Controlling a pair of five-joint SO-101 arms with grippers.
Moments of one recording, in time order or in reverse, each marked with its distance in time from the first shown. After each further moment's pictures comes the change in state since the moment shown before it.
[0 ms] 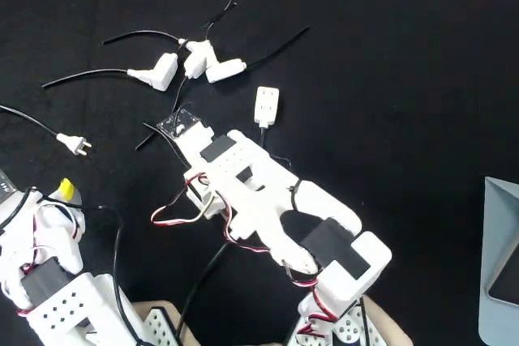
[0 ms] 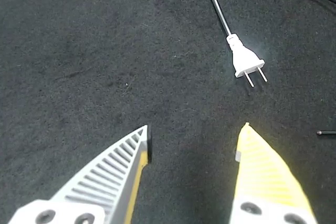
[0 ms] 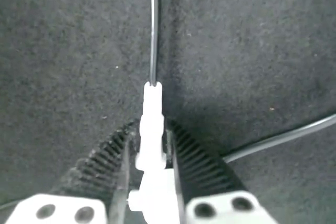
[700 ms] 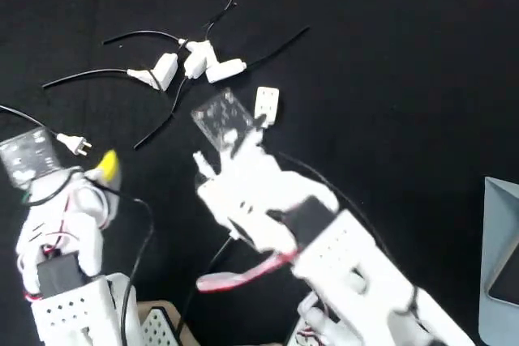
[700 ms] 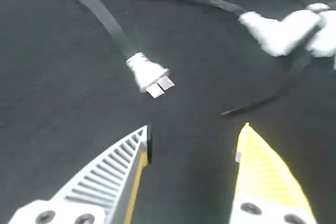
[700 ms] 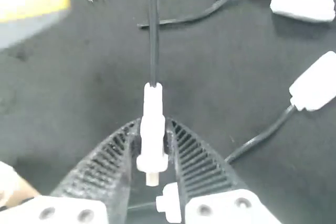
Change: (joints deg) left arm 19.9 0.1 -6.2 0.0 0.0; right arm -1.8 -58.1 25.5 -8.8 -2.6
